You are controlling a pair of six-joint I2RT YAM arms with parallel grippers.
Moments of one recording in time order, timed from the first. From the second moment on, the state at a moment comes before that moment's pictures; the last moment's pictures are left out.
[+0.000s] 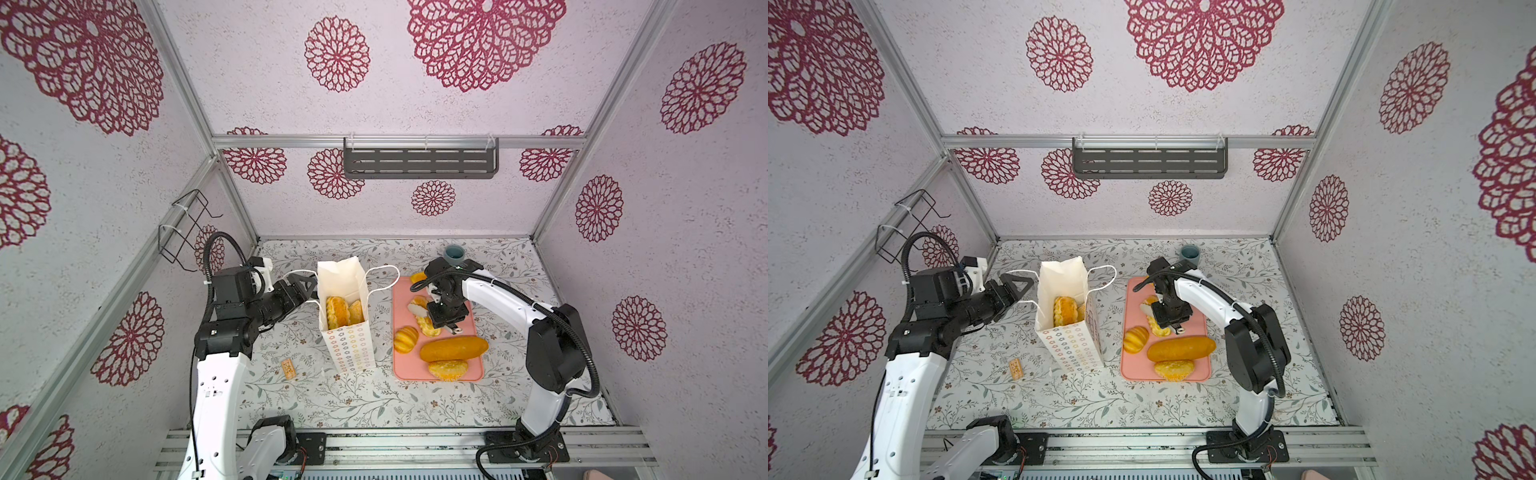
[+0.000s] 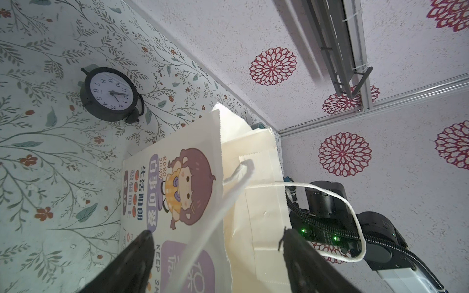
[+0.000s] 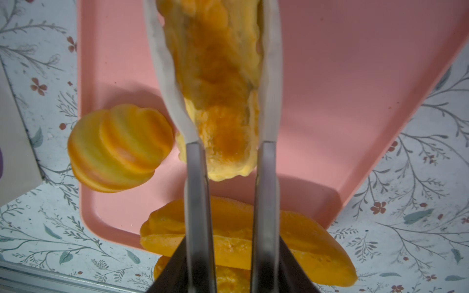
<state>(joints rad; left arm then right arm) 0.13 0.98 1.10 -0.73 0.57 -0.60 0.58 1.82 1.49 -1.14 0.00 0.23</state>
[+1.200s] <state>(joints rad) 0.13 1.02 1.13 -0.78 0.55 -0.63 0.55 1.36 1.33 -0.97 -0.08 0.34</state>
